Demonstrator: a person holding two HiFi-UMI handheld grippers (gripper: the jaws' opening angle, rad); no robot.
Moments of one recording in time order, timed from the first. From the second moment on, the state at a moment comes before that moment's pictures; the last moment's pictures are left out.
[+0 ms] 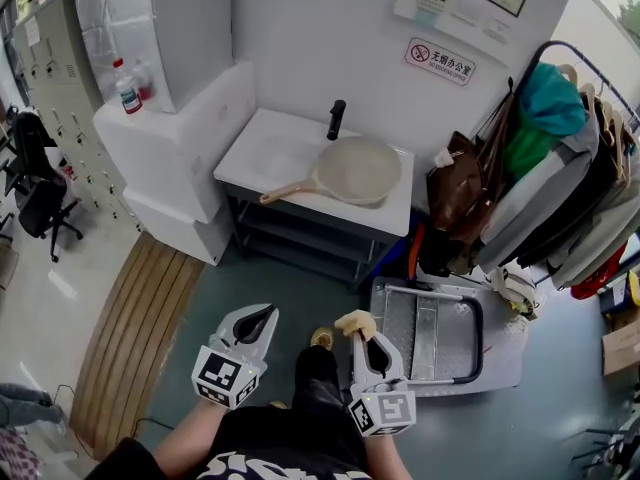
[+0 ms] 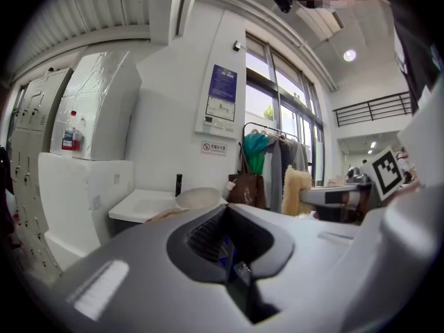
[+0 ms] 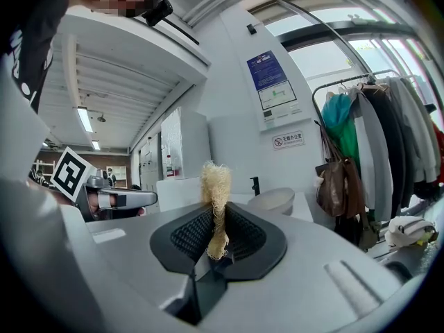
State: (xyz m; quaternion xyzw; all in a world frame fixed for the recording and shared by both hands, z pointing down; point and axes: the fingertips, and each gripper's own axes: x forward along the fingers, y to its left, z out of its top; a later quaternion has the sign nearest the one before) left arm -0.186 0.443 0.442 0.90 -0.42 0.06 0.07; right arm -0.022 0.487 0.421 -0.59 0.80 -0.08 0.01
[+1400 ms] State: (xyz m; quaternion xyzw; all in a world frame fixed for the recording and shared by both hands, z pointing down) left arm -0.068 0.091 0.423 0.88 -0.46 0.07 0.06; right arm 0.110 0.114 0.408 -0.53 0.84 -0.09 0.01
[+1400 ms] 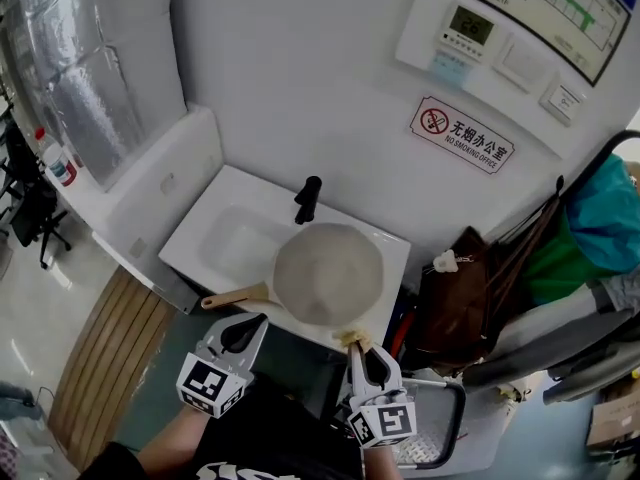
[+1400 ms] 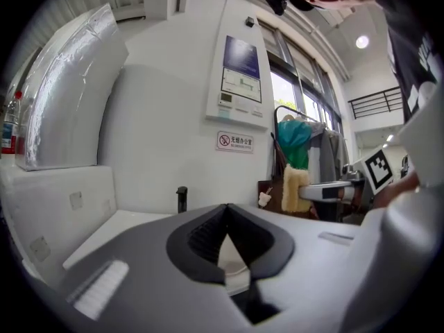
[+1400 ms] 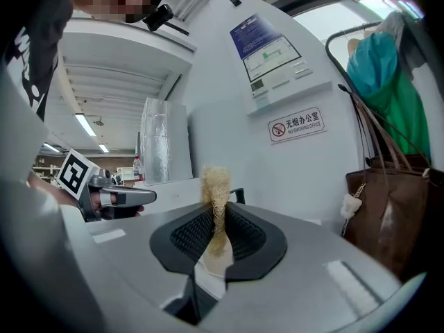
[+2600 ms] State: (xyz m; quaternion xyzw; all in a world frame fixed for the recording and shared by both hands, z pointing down) left arm -0.074 -0.093 0.426 0.93 -0.35 0.09 0.03; right arm 0.095 -0.048 0.422 -0.58 0.81 -0.09 -0.01
